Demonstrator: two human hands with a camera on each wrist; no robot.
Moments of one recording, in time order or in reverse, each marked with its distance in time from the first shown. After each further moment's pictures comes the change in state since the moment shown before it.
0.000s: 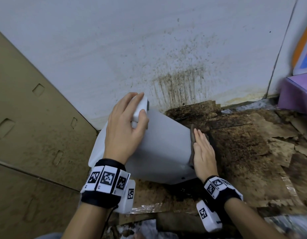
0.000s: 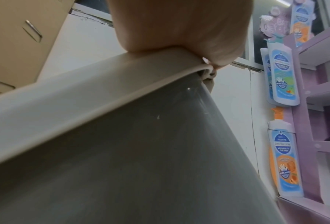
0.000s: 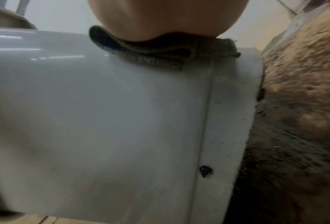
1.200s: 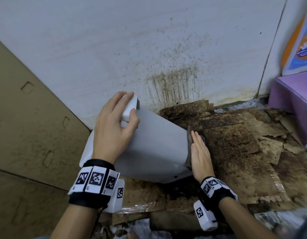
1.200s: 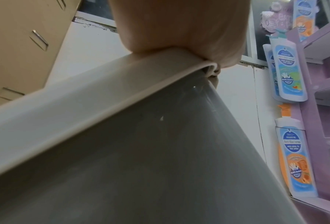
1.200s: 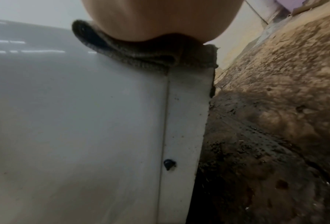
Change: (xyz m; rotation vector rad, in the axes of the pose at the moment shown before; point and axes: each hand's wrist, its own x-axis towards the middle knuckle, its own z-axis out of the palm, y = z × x) left_hand -0.001 -0.004 -0.001 0.029 0.026 0.015; right_hand -0.003 0.022 -0.002 0.100 0.029 0.008
